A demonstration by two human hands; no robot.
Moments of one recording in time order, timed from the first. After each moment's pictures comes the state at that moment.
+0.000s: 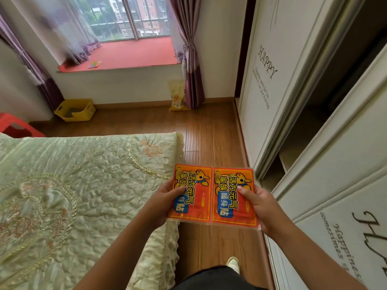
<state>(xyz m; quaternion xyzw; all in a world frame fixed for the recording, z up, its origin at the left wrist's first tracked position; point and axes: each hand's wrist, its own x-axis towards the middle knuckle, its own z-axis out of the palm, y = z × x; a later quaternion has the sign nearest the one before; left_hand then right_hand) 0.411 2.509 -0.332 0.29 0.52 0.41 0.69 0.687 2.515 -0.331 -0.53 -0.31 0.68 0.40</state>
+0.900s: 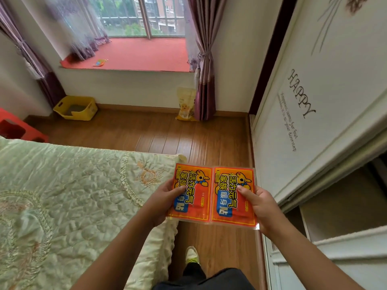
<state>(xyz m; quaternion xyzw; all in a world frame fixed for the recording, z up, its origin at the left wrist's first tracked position) 0.374 2.770 -0.346 0.29 0.54 0.43 0.66 0.645 2.801 -0.336 -0.52 -0.33 0.70 0.36</state>
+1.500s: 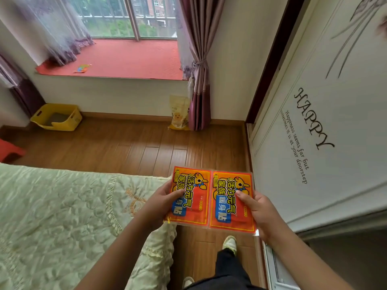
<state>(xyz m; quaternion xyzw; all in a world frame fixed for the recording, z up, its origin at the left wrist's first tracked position) 0.329 2.951 -0.348 0.29 0.53 0.42 0.68 0.604 2.972 -0.340 -0.54 -0.33 0.69 0.35</state>
